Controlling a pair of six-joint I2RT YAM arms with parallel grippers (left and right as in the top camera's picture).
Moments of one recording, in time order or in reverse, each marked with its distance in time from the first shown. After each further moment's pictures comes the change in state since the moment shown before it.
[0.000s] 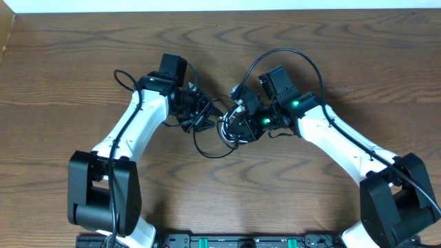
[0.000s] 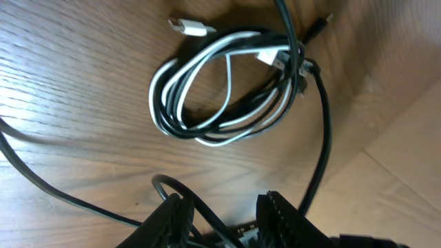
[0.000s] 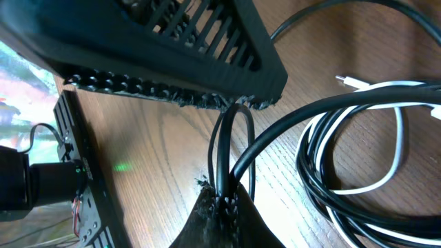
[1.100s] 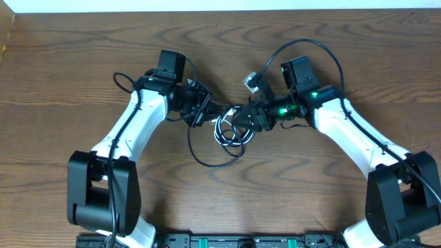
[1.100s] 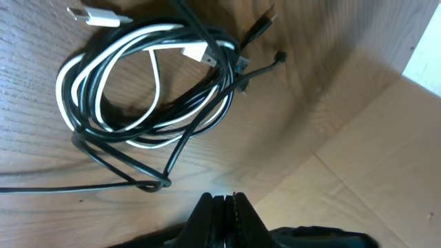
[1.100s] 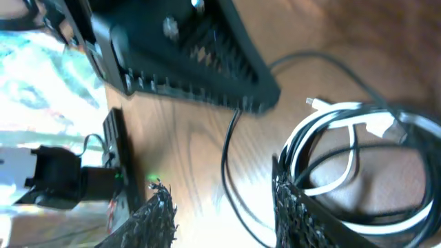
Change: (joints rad) left arm 0.011 0.000 0.001 0.106 0.089 -0.186; right arm -0.132 0.000 0.002 0.016 -0.221 -0.062
